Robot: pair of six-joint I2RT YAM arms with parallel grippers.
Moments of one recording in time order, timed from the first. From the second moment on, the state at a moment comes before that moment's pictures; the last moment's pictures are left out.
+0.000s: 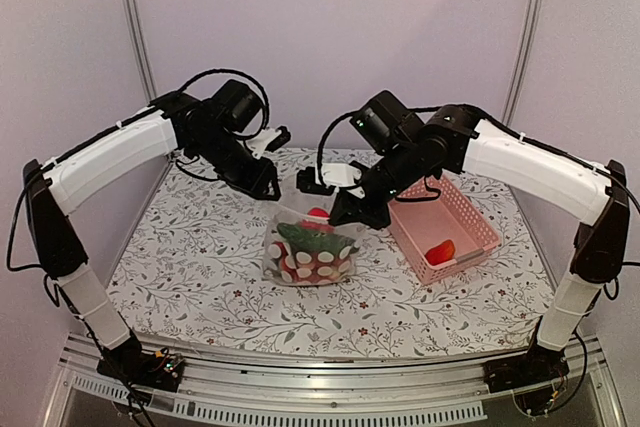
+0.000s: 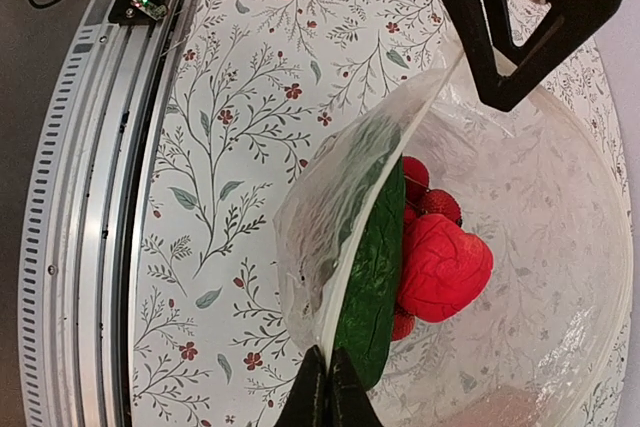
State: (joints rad) left arm -0.68 1.70 1.69 -1.06 0.15 -0.11; right arm 0.96 1.76 1.77 -0.94 -0.29 -0.63
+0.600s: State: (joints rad) left arm -0.67 1.70 1.74 -1.02 0.22 -0.08; right arm 0.96 1.77 1.77 -0.94 -0.29 -0.64
